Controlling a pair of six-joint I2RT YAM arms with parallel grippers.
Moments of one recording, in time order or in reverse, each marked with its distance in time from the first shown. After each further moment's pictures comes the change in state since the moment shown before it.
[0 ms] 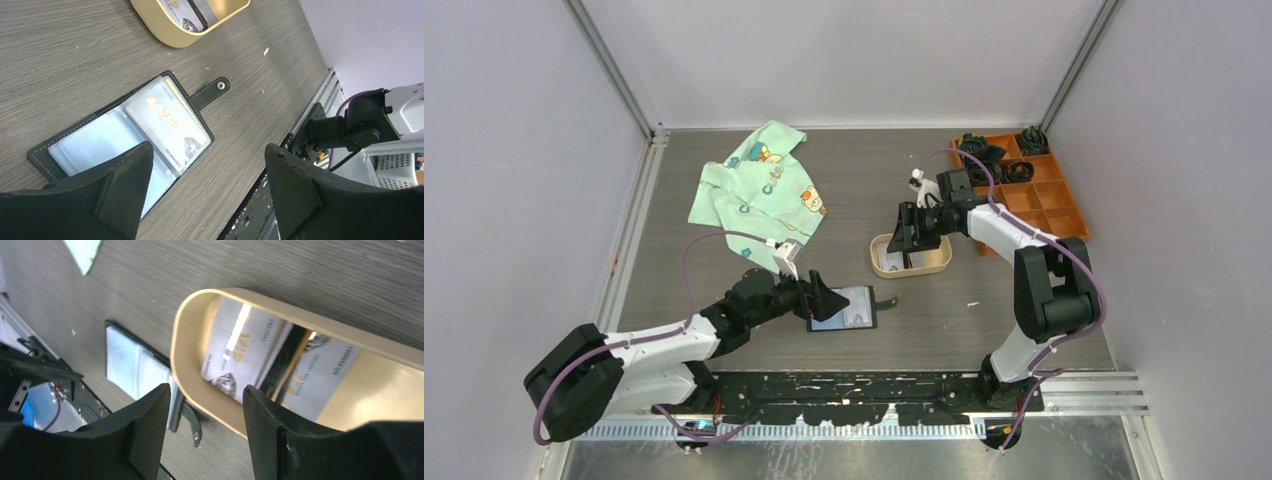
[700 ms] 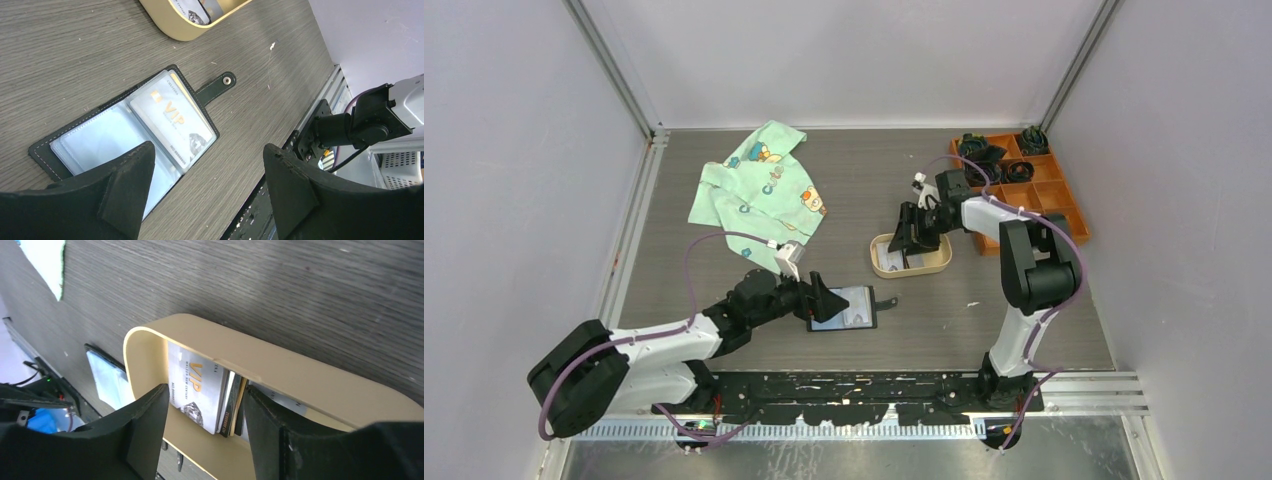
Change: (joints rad) left arm 0.000 0.036 -0.007 0.014 0.003 0.006; right arm -0.040 0.193 0.061 0.019 0.034 0.050
